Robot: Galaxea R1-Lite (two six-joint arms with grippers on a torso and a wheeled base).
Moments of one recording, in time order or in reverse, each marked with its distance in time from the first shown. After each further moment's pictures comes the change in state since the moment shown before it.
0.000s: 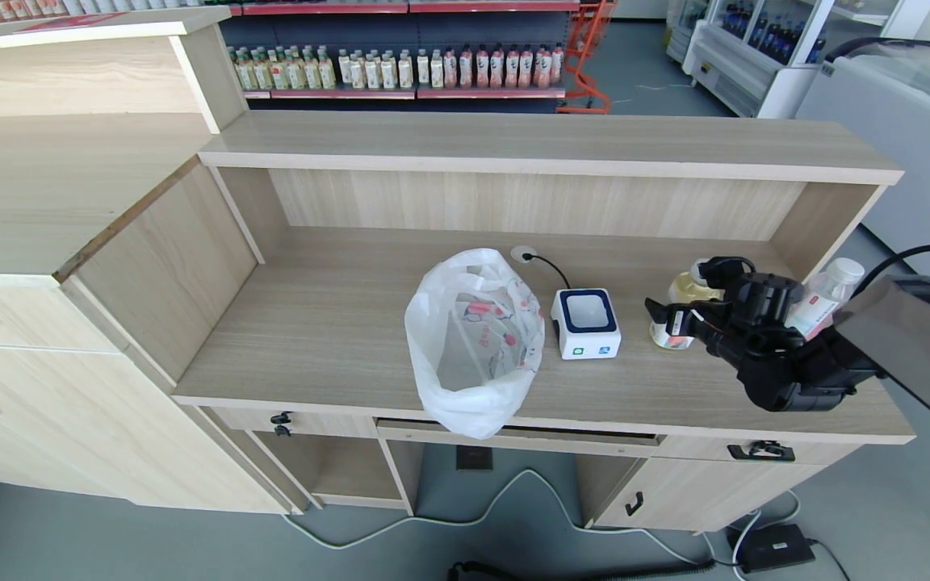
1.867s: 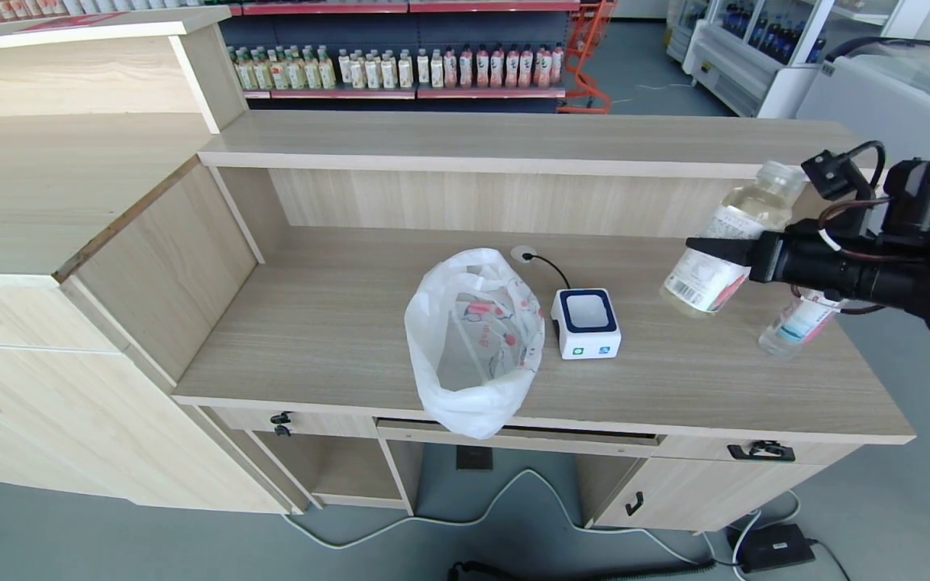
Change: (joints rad) left arm 0.000 0.000 0.000 0.000 0.000 0.000; right arm -0.050 -0.621 0.183 0.466 0.674 0.101
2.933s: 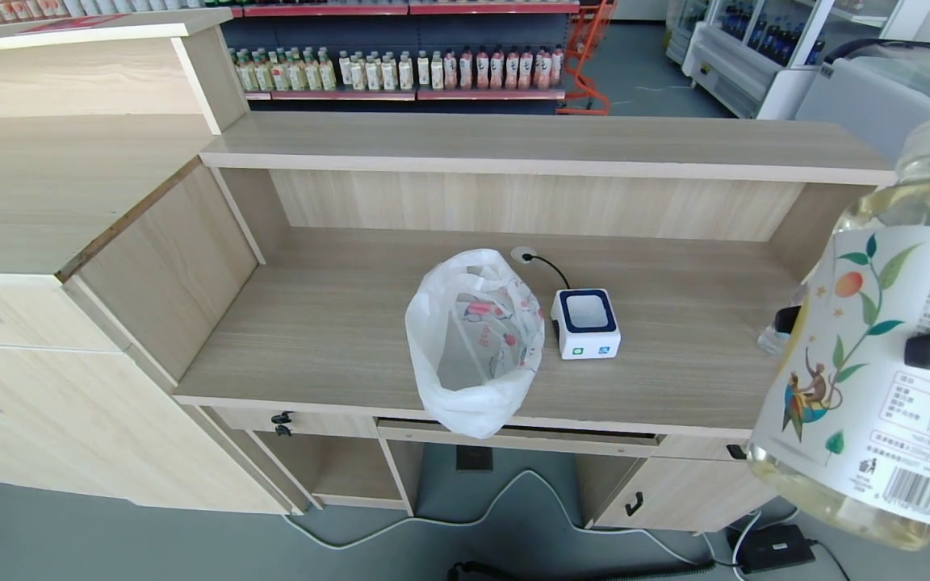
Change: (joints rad) left arm 0.000 0.000 0.000 0.000 0.000 0.000; right arm 0.186 -0.502 0.297 0.109 0.773 0.234
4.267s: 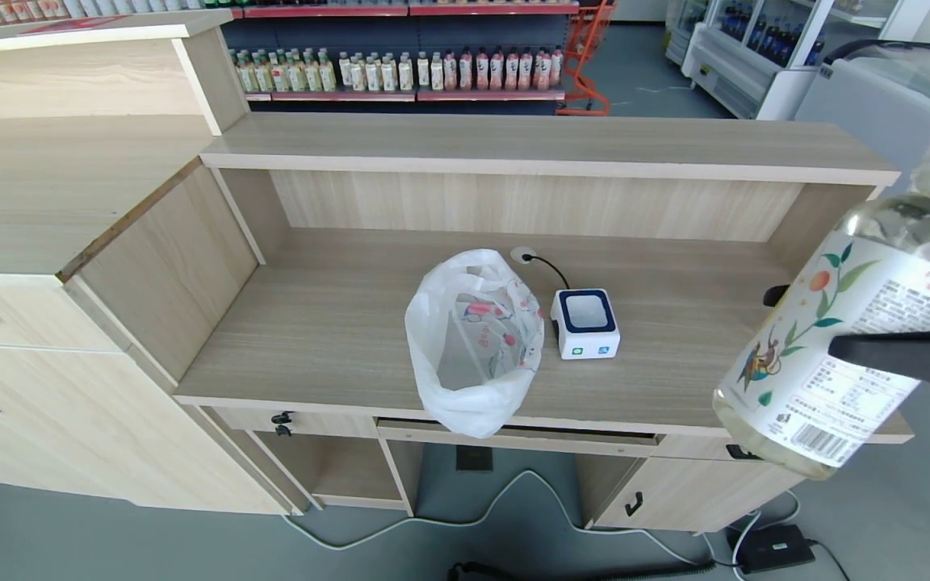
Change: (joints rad) left arm 0.000 0.000 0.000 0.000 0.000 0.000; right arm -0.094 0.021 0.022 0.041 -0.143 -0.385
